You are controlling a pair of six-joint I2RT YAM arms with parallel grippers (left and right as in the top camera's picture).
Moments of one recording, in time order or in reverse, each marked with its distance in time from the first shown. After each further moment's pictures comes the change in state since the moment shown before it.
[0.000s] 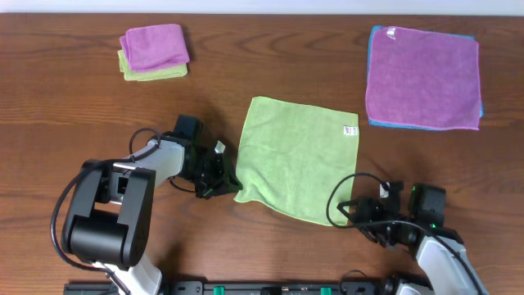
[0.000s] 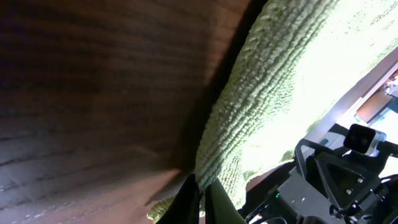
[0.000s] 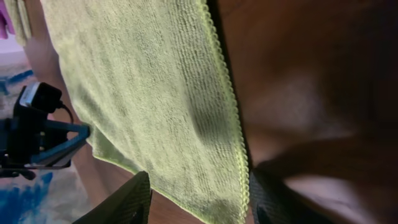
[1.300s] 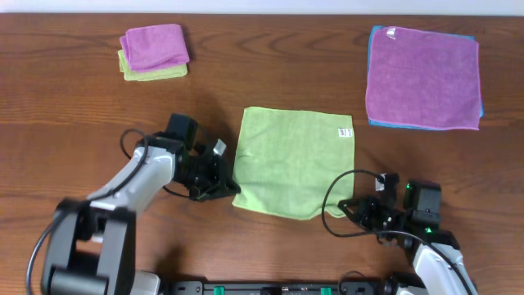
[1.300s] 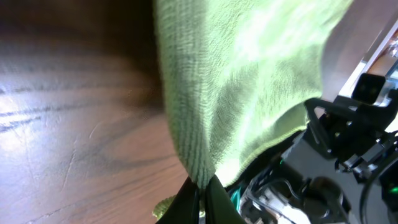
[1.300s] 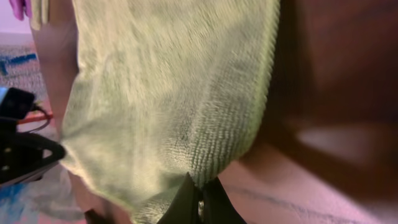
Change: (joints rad) left arm 0.000 -0.215 -0.001 -0.185 0.004 0.143; right arm 0.098 -0.123 0.004 0.049 0.026 0.031
